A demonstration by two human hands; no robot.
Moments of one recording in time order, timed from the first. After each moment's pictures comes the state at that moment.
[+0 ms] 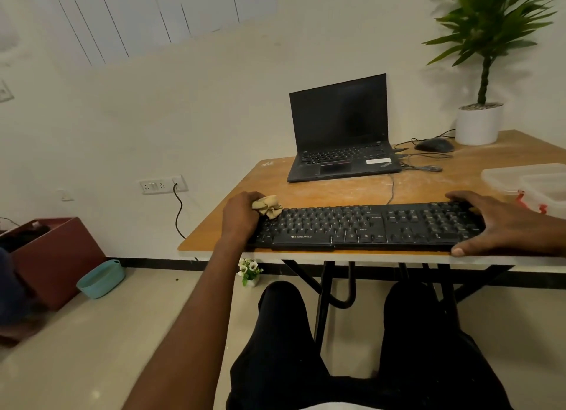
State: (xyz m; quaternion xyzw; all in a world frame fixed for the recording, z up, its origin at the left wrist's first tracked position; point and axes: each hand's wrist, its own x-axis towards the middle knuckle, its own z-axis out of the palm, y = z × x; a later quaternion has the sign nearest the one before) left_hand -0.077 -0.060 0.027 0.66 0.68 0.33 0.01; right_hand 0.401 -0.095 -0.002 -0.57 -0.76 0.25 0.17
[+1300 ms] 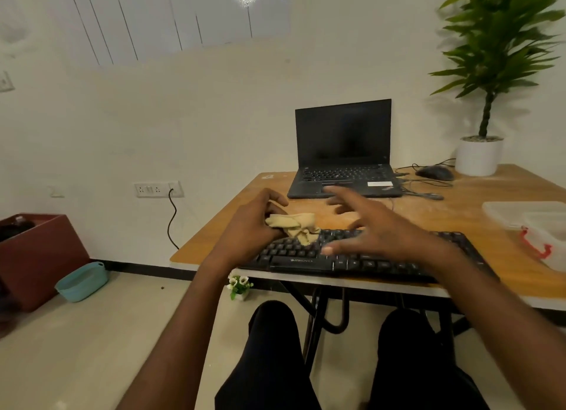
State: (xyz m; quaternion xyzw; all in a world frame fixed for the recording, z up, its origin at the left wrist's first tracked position) left_hand -0.061 -0.110 0.062 0.75 0.52 0.38 0.15; right_hand 0.205 -0.105 0.069 -0.41 -0.84 0.21 0.27
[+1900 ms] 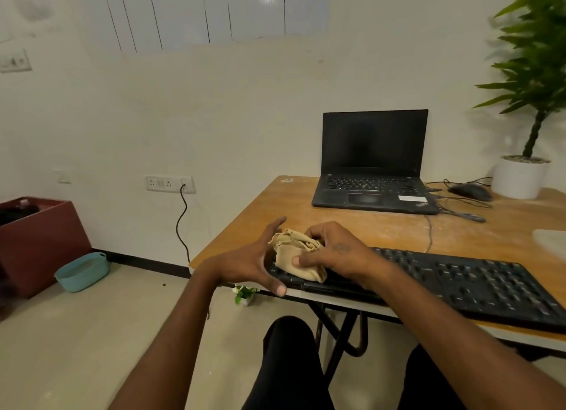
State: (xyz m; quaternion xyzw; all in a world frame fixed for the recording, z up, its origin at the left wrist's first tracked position) left_hand -0.162 -0.062 0.008 0.76 0.47 0.18 0.40; right_hand 0.077 -0.057 0.034 -0.40 -0.78 0.38 0.30
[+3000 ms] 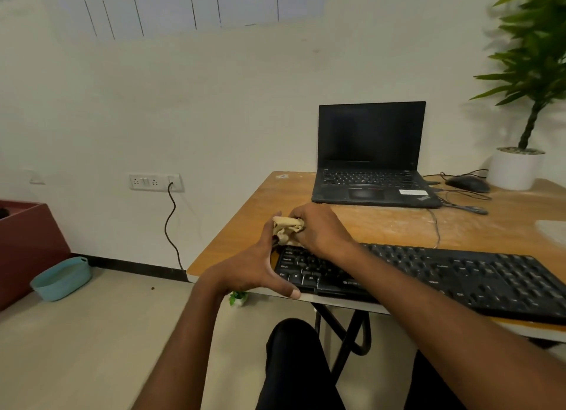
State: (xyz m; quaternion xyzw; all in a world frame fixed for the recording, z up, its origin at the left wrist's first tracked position) left_hand -0.162 -0.056 0.000 0.75 0.49 0.22 0.38; right_hand 0.021 -0.018 0.041 -0.50 -0.81 0.11 0.29
